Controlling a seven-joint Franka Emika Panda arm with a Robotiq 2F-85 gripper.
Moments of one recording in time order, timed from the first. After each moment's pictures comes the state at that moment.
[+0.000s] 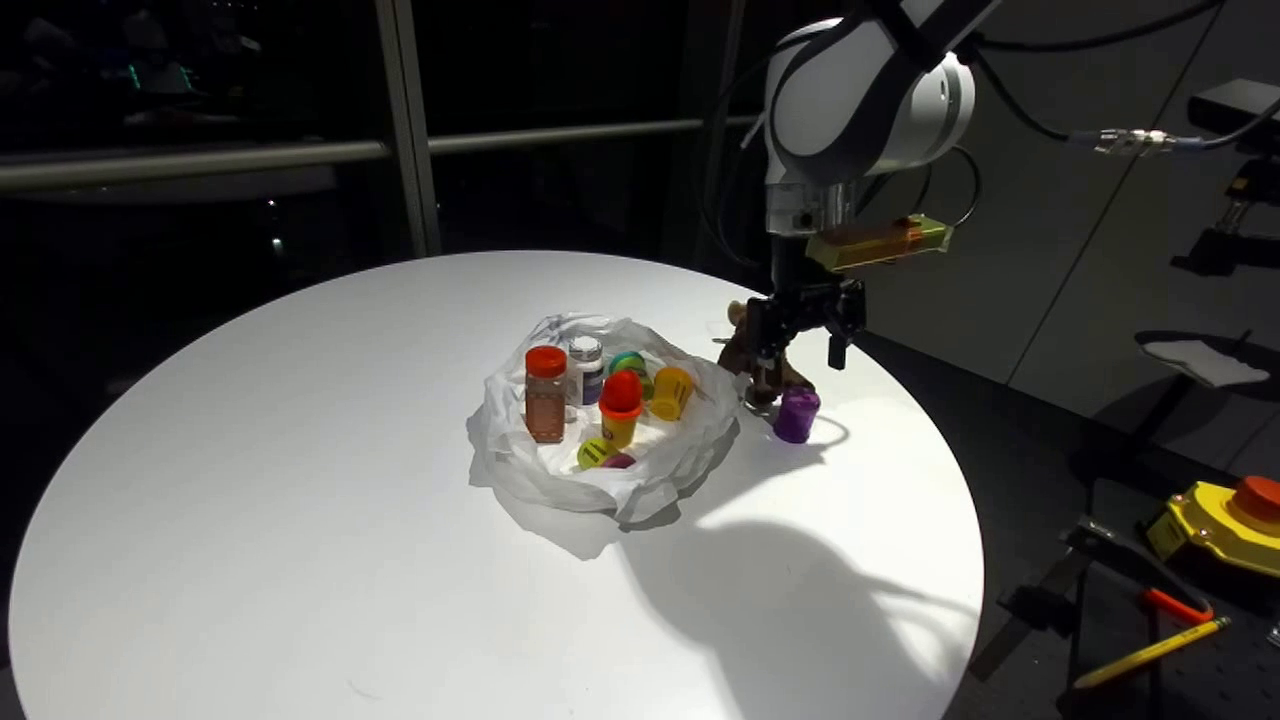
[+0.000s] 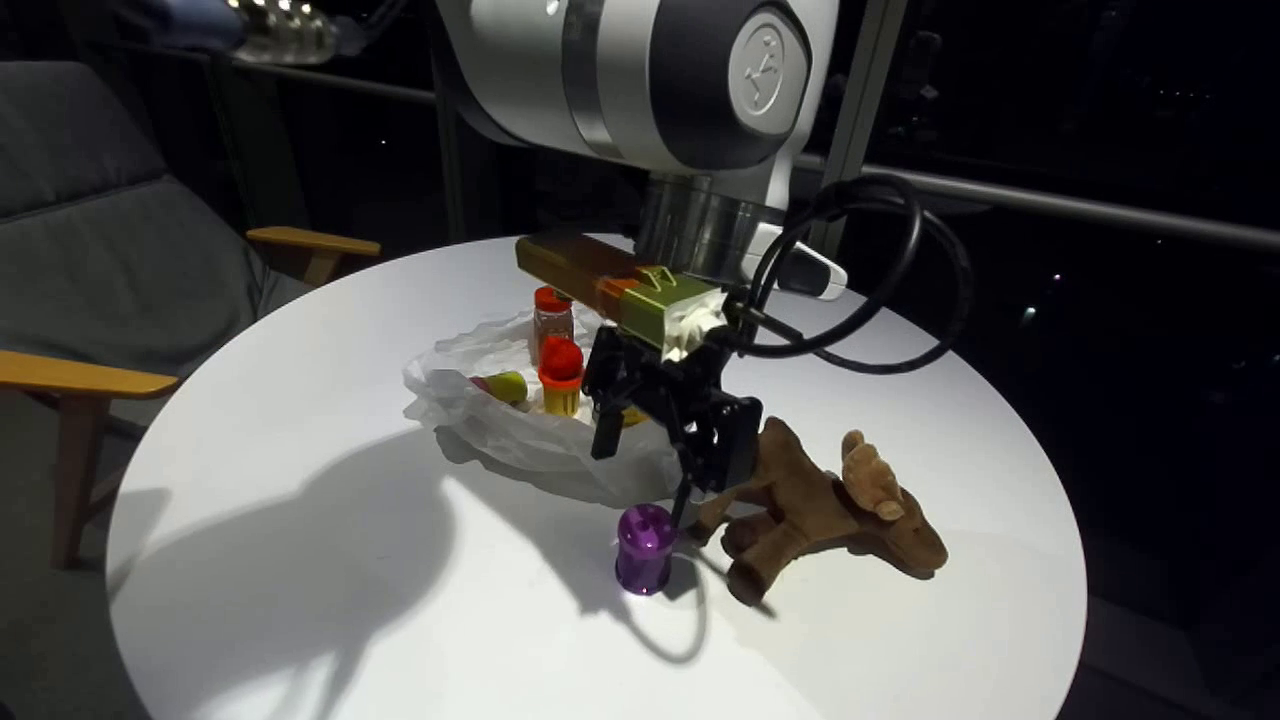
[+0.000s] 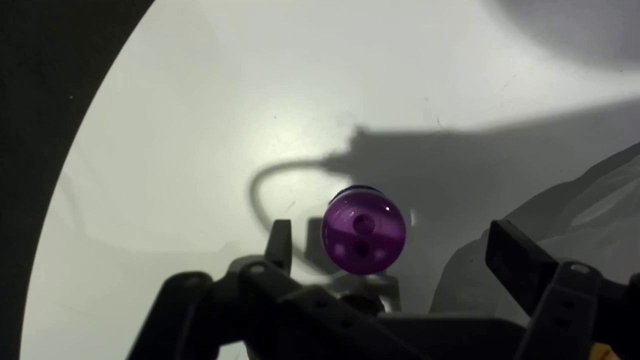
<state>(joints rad) -0.06 0.48 -0.12 -2.05 0.02 2.28 0.21</state>
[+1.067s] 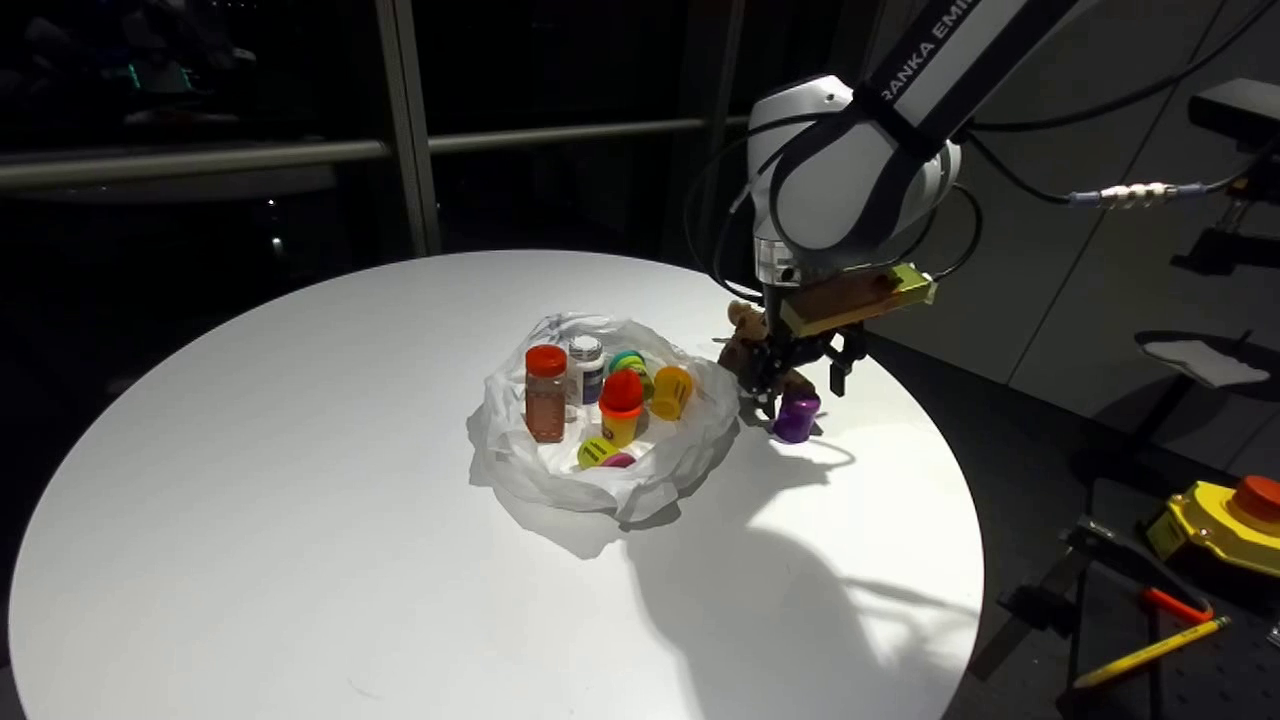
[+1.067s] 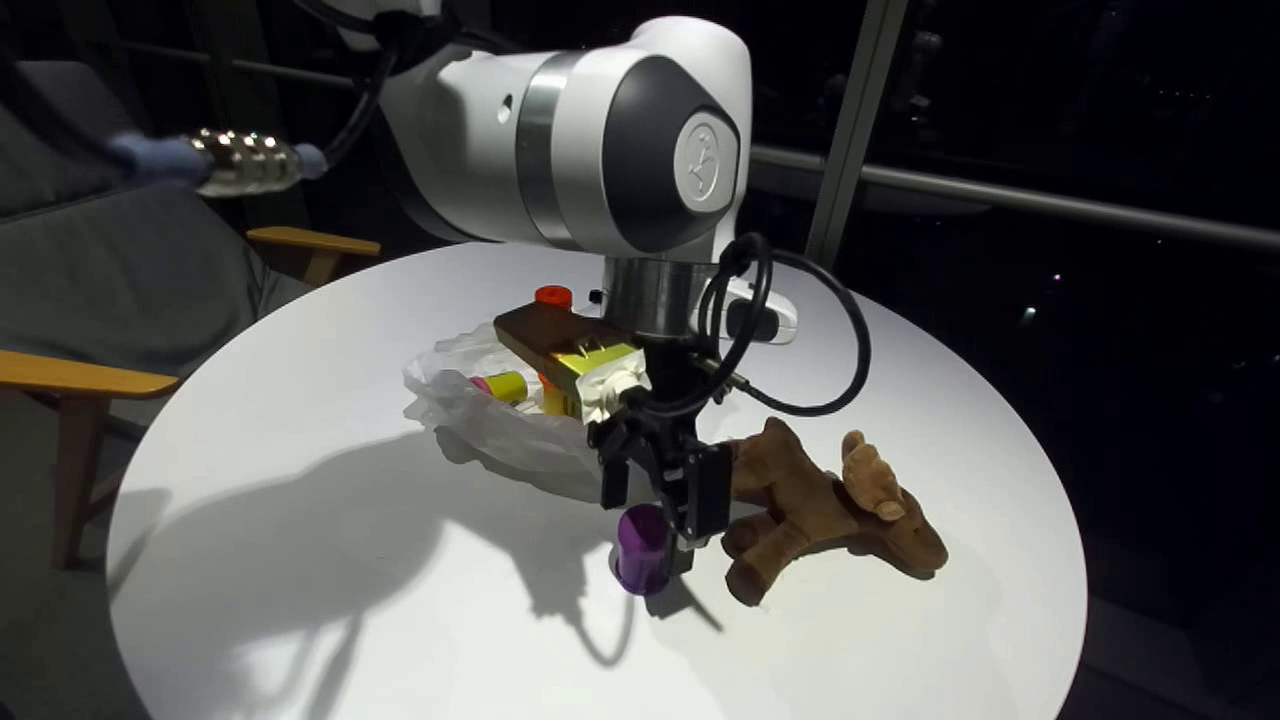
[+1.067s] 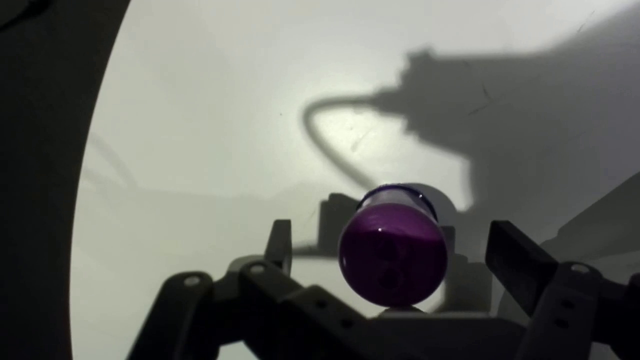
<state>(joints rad) 0.05 0.56 -0.20 -2.09 -0.10 2.42 0.50</state>
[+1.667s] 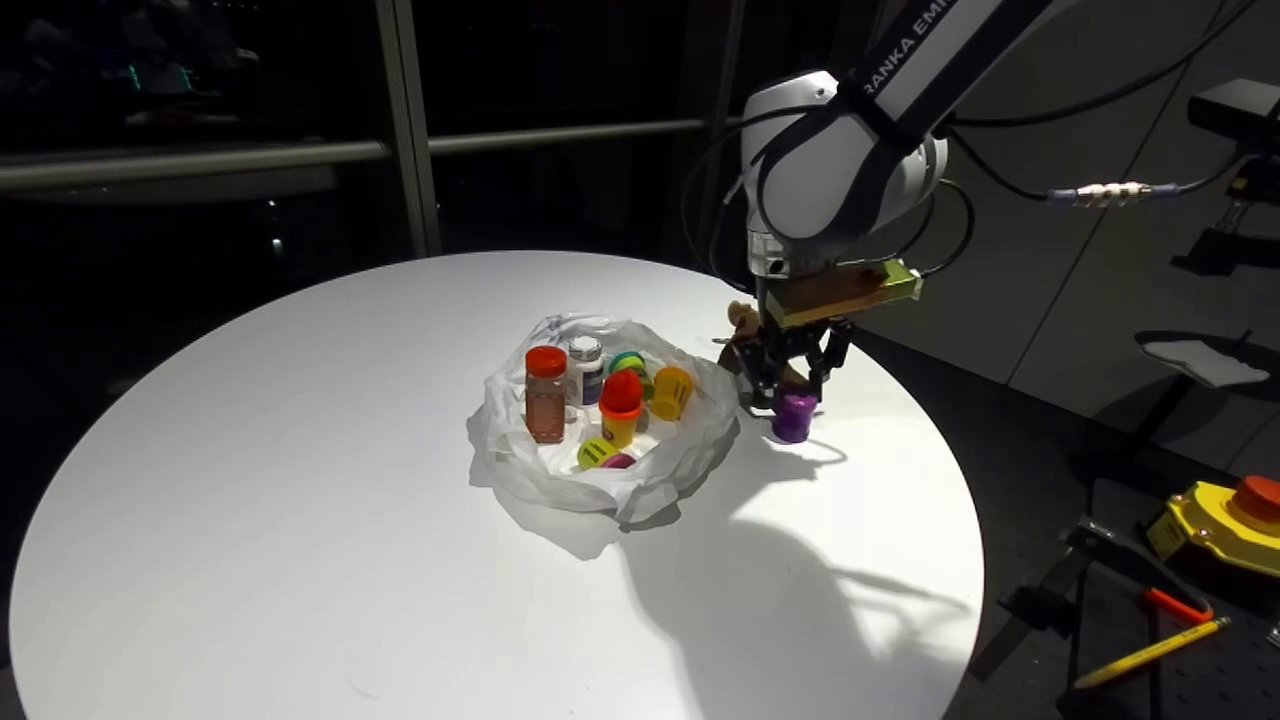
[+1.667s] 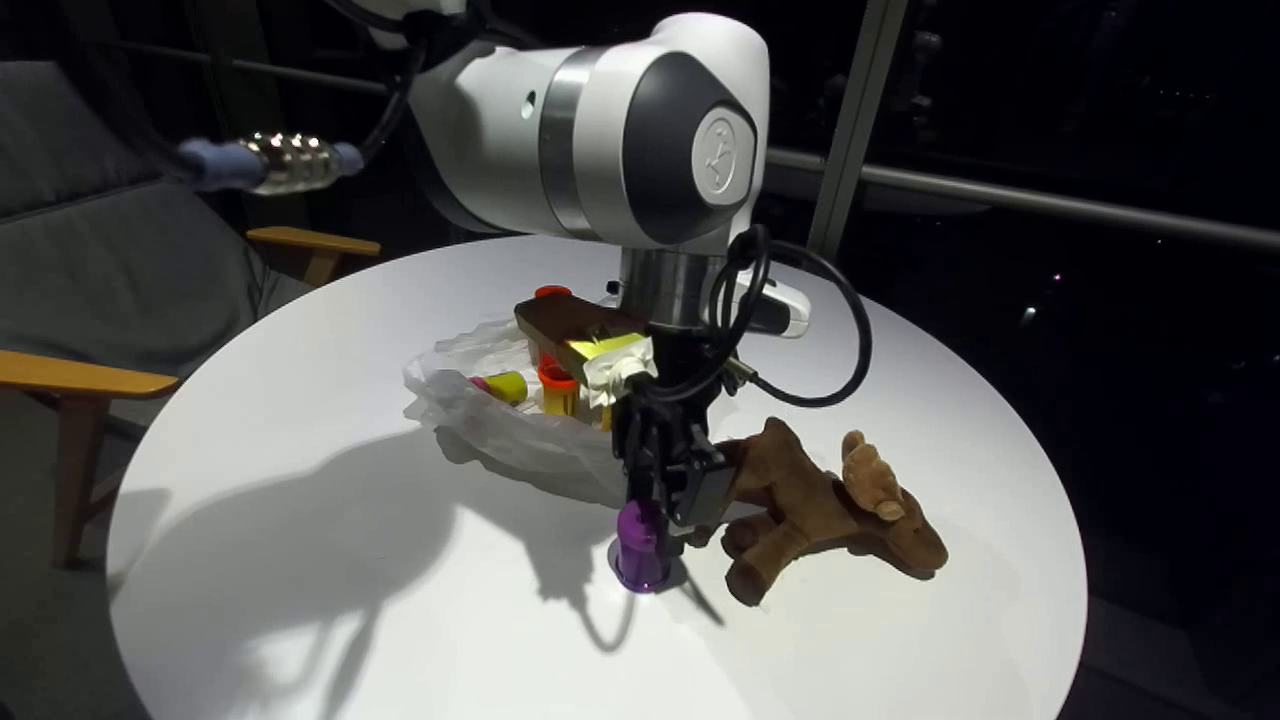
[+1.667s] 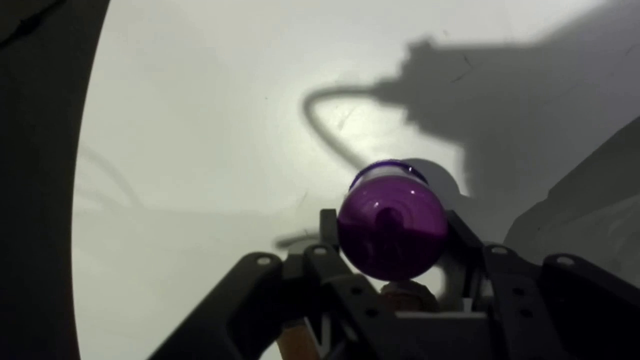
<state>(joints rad) 0.05 0.58 -0.20 -2.05 -0.07 2.40 0.53</state>
